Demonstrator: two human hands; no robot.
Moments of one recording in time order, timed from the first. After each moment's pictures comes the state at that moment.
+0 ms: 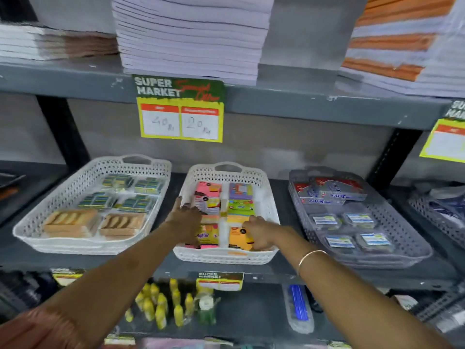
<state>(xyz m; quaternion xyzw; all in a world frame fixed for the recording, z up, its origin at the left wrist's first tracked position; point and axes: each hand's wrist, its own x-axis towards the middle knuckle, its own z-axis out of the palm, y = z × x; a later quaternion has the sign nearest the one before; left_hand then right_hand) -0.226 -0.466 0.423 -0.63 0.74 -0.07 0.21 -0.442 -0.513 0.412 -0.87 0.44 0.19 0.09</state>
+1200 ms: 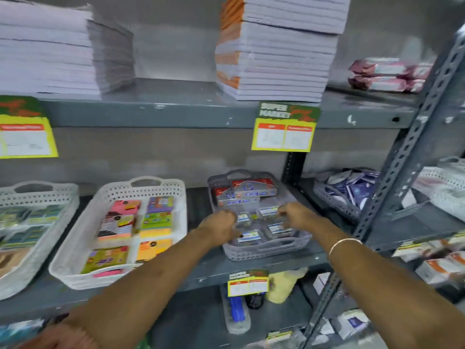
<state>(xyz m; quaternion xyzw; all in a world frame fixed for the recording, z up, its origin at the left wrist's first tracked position) -0.496 -0.492 0.456 -0.51 0.85 0.09 -0.05 -0.738 -0.518 0.463 -0.74 0.66 0.00 0.12</state>
